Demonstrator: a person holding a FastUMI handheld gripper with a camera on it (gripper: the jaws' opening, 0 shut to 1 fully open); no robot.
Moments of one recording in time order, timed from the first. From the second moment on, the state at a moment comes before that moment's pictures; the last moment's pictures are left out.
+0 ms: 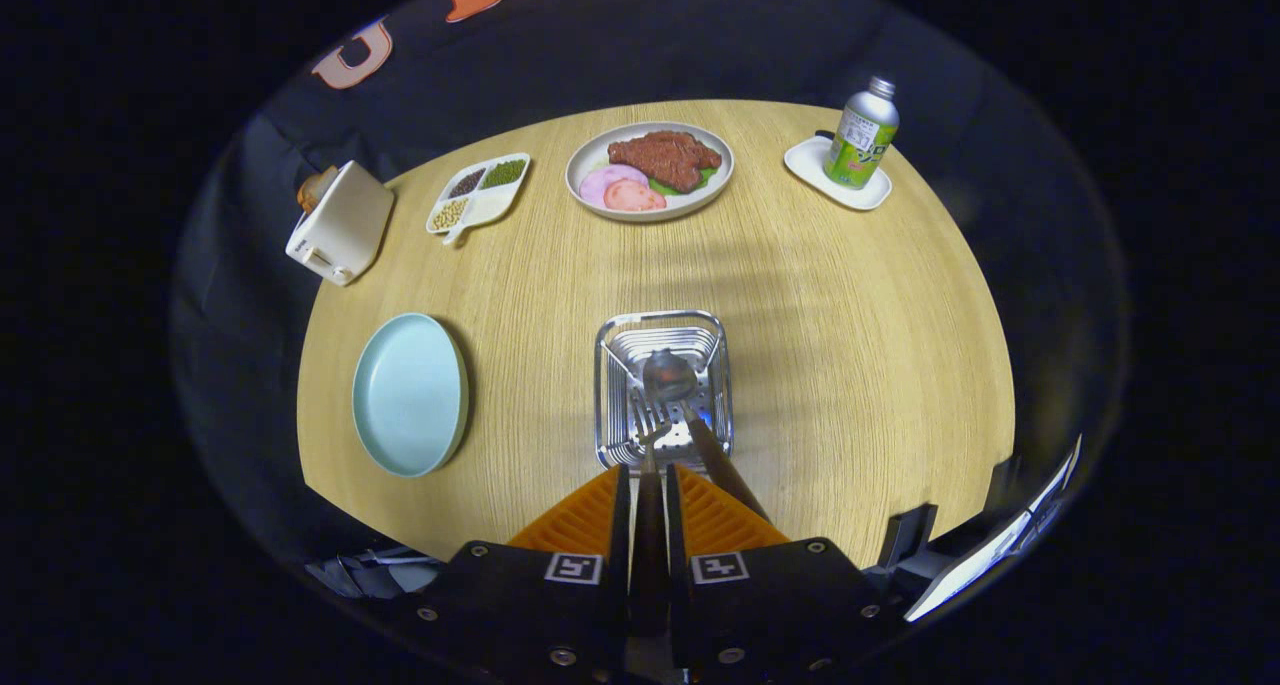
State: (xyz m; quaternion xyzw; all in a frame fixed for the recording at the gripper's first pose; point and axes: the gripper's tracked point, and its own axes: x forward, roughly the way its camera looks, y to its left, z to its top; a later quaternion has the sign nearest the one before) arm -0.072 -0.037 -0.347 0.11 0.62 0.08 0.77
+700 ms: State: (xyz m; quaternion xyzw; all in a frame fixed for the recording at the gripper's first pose) arm 0.041 -0.034 -0.189 0.11 0.27 0.08 0.95
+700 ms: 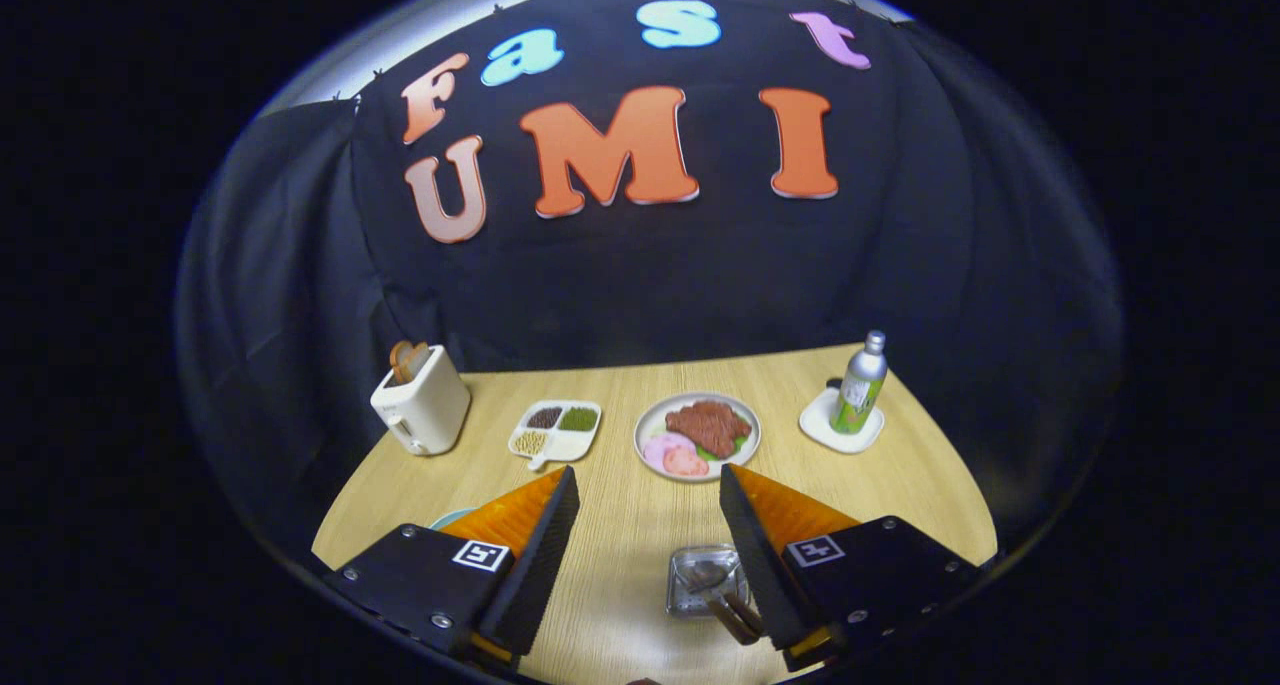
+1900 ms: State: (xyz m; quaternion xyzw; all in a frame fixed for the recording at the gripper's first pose) arm 0.051 -0.019 -0.057 0.06 0.02 0.07 1.00
